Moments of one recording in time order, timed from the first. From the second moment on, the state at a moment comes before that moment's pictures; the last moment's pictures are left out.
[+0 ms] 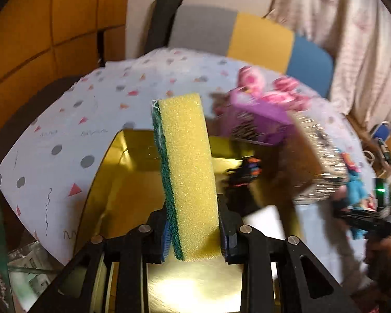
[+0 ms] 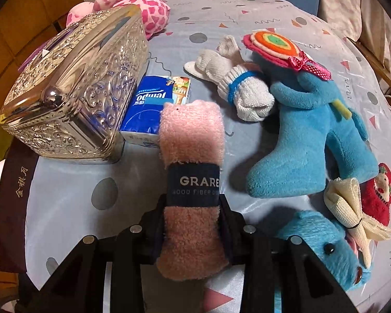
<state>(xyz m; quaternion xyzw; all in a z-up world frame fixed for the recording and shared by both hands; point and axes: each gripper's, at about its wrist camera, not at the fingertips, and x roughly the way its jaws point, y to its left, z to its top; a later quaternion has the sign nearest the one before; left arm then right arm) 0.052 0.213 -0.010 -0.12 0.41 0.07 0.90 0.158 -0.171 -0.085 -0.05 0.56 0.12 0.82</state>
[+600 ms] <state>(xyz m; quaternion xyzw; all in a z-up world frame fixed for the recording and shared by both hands) 0.146 0.193 -0.055 -0.12 0.47 0.03 0.87 0.159 -0.170 -0.084 -0.05 0.56 0.12 0.82</state>
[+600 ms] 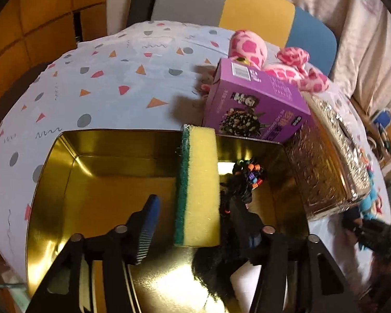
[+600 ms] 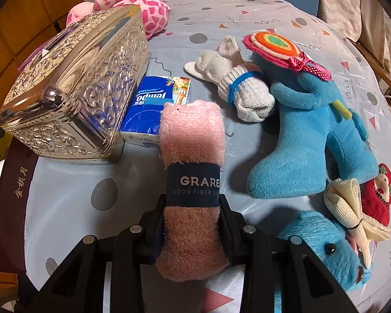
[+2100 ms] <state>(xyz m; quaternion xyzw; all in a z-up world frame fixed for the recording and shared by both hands) -0.009 0.185 -0.011 -0.13 0.33 0.15 0.92 0.117 -0.153 -0.070 -0.05 0.53 0.05 0.85</state>
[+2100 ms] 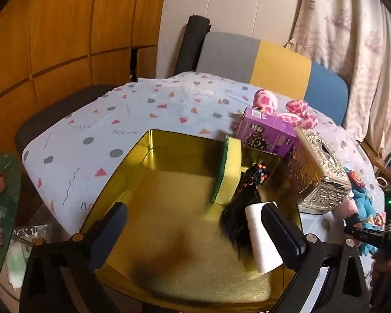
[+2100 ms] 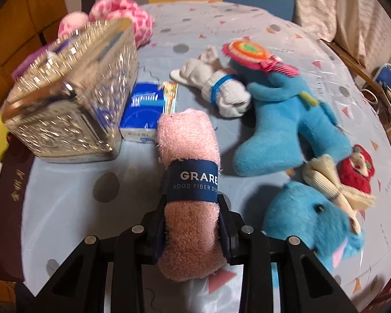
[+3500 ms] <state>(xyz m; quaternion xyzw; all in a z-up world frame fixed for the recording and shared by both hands) -0.048 0.274 -0.012 -0.16 0.30 0.23 0.91 0.129 0.156 -0.018 0.00 0.51 0.34 0.79</state>
